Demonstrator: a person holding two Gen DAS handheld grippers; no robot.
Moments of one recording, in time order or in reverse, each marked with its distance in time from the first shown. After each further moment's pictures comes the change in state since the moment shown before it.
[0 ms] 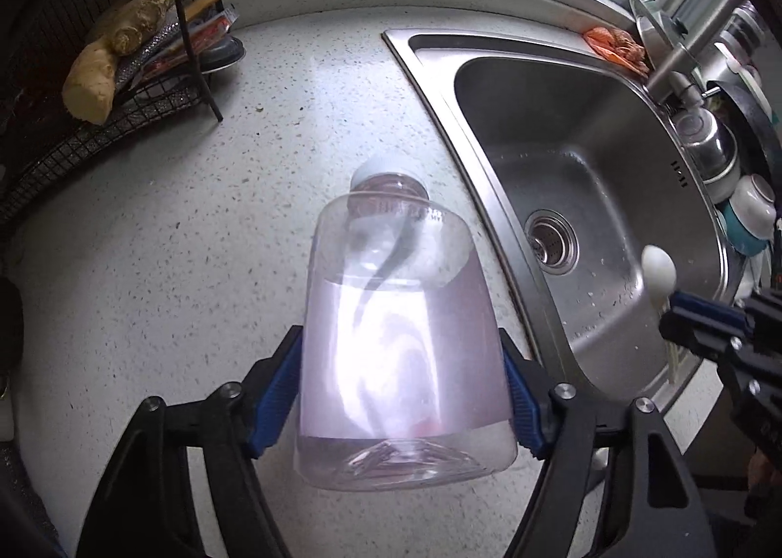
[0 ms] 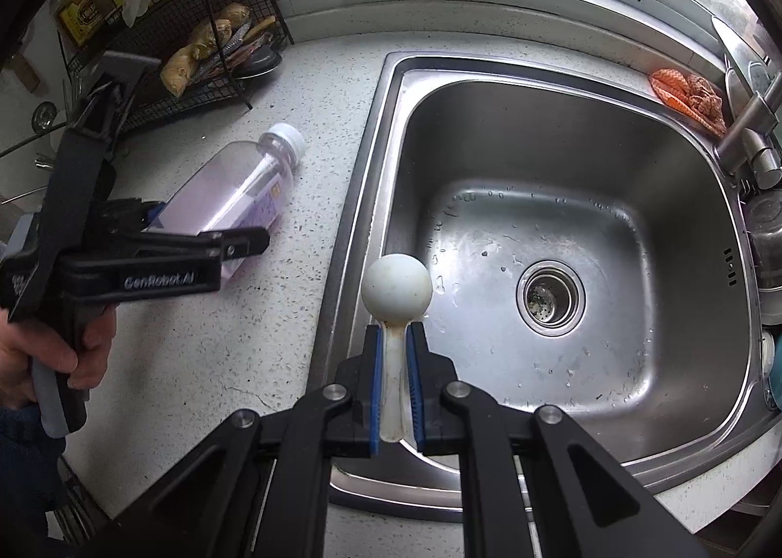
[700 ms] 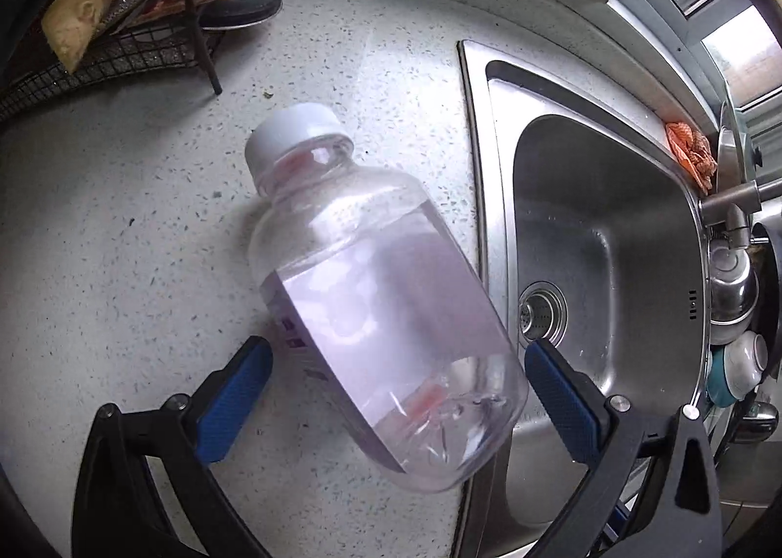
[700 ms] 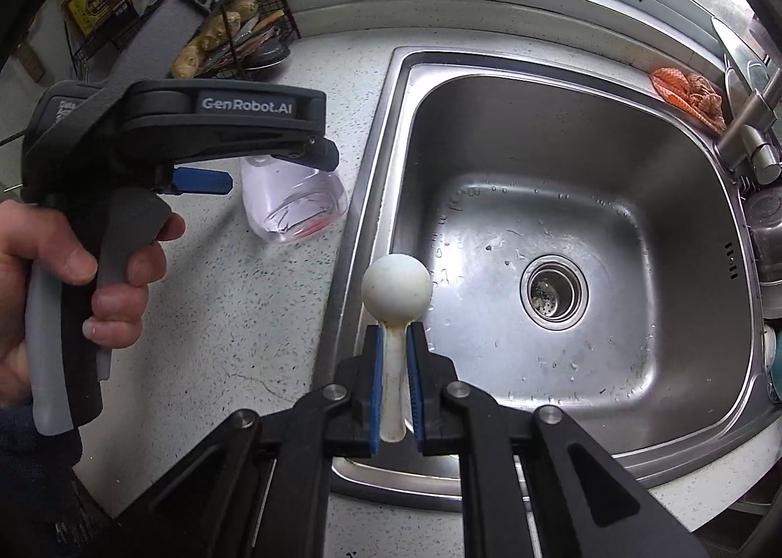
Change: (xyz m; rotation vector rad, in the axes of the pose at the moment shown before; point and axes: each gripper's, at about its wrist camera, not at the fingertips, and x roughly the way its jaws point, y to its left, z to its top) left arm 0.047 0.015 0.063 -0.370 0.076 -0.012; right arm 0.003 0.003 -0.009 0.015 0.007 -0.016
